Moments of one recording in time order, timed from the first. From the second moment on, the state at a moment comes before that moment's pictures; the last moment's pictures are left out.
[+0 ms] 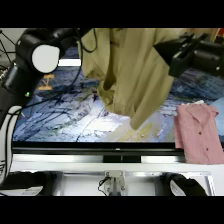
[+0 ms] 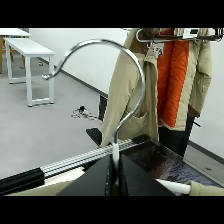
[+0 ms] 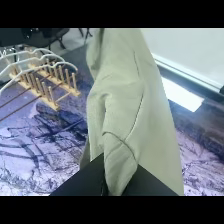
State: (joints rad) left arm -0.65 -1.49 1.94 1.47 -0.34 -1.56; right arm 0.03 -0.97 1.45 -0.63 1.02 0.77
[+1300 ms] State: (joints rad) left arm -0.62 -1.29 1.95 1.48 -0.53 -1.51; right arm -0.32 -0.97 1.59 -1.37 0.65 1.30
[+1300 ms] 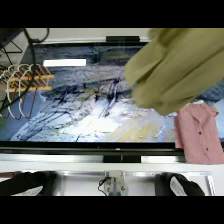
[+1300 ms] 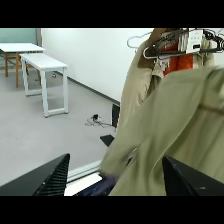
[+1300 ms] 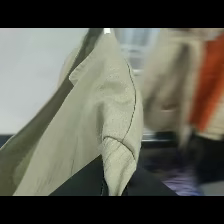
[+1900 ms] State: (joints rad) left arm -0.62 -1.28 1.95 1.49 -0.58 -1.51; right arm -0.87 -1.01 1.68 -1.44 0.60 1.46
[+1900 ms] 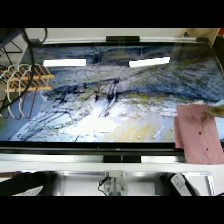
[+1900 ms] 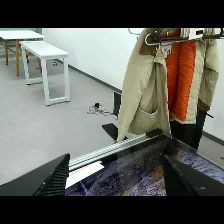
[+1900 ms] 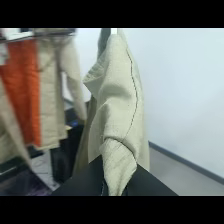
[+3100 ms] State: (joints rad) left arm -0.62 -1.28 1.95 1.49 -0.62 -1.50; right arm -1.38 -1.09 1.69 -1.39 0.46 1.44
